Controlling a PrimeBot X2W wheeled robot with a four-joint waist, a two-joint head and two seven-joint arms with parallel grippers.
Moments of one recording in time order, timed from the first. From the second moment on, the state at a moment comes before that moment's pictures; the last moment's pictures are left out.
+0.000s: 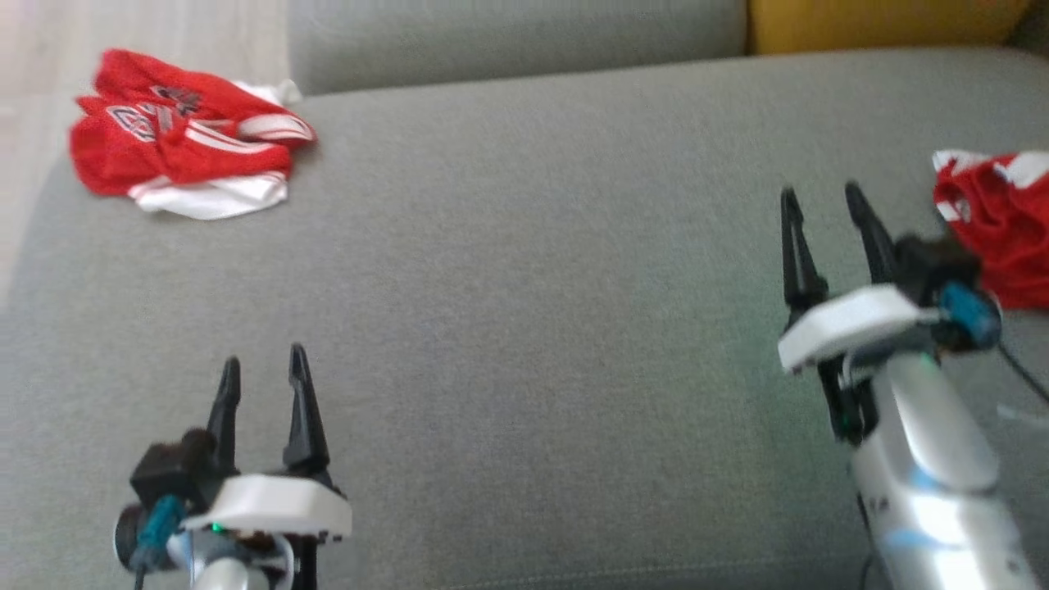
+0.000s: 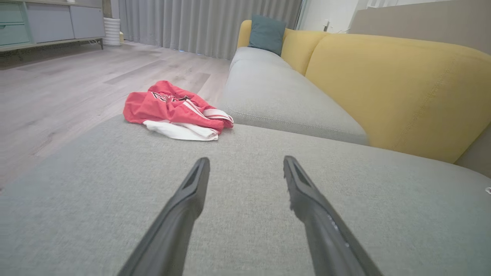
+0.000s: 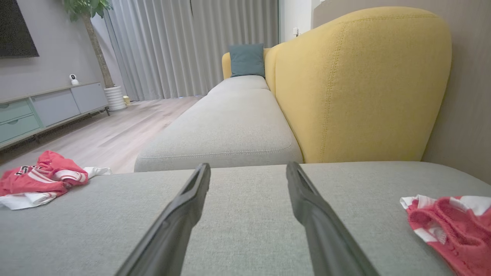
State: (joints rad) left arm 0.03 0.05 -0.15 0.10 -0.28 0.15 -0.25; right arm -0.52 -0.07 0.04 0.70 0.11 0.13 -0.25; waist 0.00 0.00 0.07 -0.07
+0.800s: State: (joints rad) left arm 0.12 0.05 -0.18 0.13 -0.29 0.15 -0.25; right arm -0.06 -0.05 0.09 0.25 0.20 0.13 -0.20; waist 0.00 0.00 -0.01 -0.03
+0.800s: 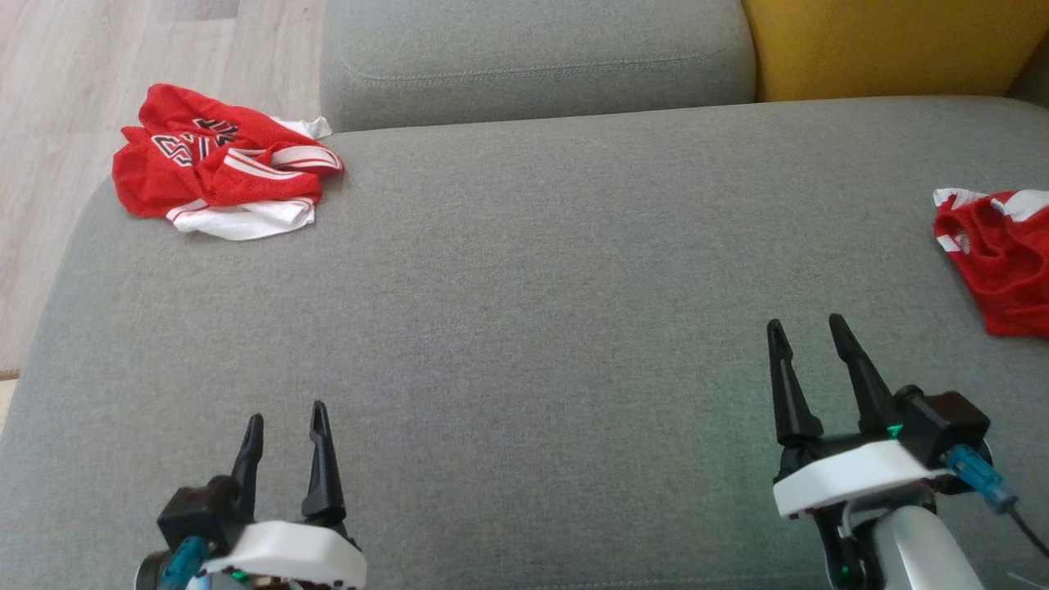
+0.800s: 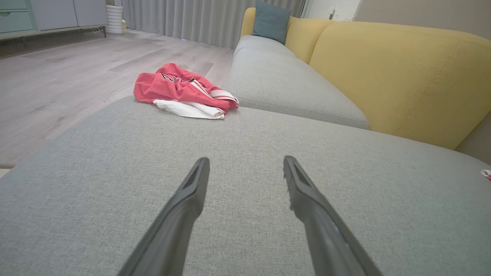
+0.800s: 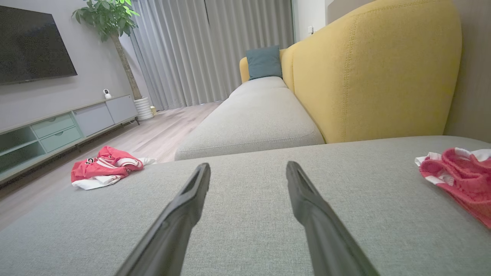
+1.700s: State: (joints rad) left arm 0.12 0.05 -0.19 0.12 -0.29 0.15 -0.25; right arm -0.04 -0.05 0.09 0.20 0.20 0.13 -0.17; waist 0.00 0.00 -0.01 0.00
